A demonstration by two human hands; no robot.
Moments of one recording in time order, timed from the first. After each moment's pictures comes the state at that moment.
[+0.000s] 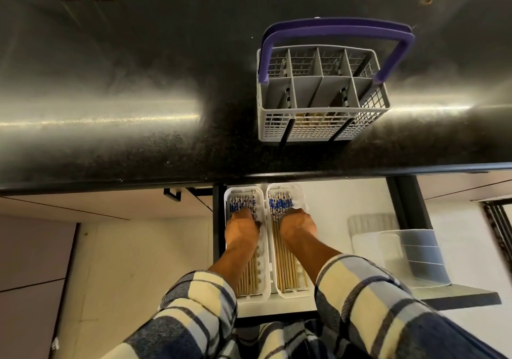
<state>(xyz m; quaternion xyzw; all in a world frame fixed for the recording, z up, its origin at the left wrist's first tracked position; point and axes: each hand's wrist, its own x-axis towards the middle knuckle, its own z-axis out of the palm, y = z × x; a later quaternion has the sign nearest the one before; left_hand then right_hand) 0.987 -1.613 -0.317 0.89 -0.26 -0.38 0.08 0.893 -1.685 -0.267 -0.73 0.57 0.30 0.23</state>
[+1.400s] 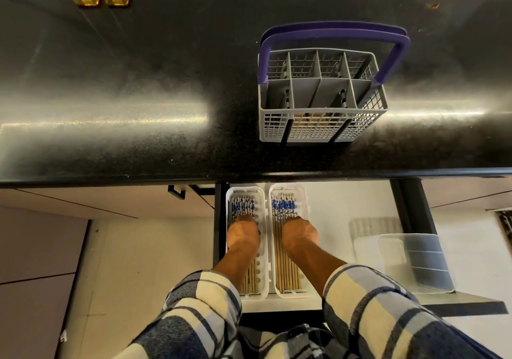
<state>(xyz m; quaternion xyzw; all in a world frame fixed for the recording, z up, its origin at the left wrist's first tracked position) 0.976 -1.609 -0.305 0.86 -0.34 -0.36 -0.10 0.876 -1.674 -0.276 -0.77 0.52 0.31 0.21</state>
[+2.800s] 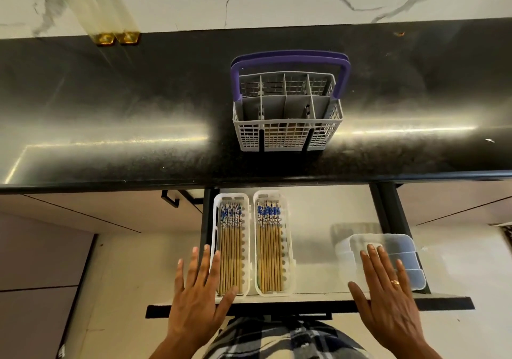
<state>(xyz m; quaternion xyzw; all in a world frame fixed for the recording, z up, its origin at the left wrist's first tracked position) 0.935 -1.447 -0.256 0.85 -0.52 -0.12 -0.03 0.615 -1.661 -0.247 -0.89 0.45 0.02 0.10</state>
